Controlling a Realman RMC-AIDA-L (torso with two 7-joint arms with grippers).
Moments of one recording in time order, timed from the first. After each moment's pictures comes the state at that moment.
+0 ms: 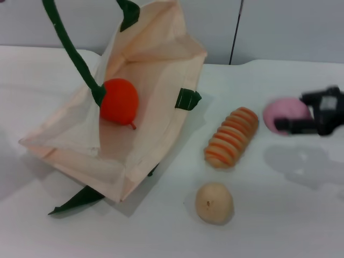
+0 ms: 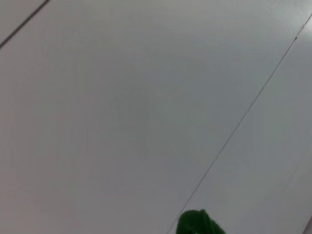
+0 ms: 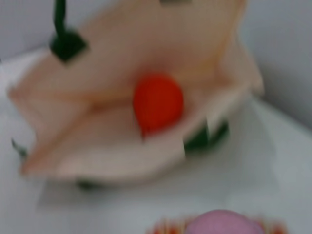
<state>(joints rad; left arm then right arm) -0.59 -1.84 0.45 0.40 -1.70 -1.63 1.37 0.83 2.03 -0.28 -0.78 -2.59 -1.67 1.45</state>
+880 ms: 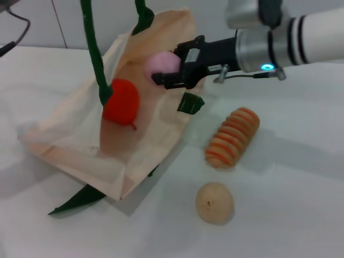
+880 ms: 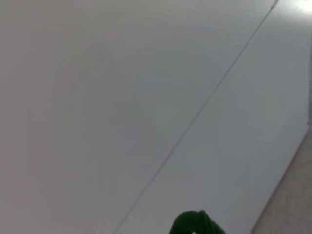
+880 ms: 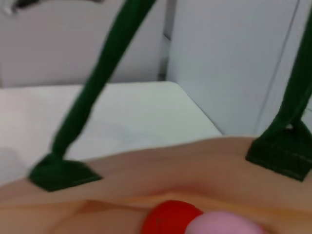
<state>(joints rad) -0.70 -1.84 0.46 0.34 -1.64 -1.64 1.37 1.25 2.04 -0.33 -0.15 -2.51 -1.03 1.26</state>
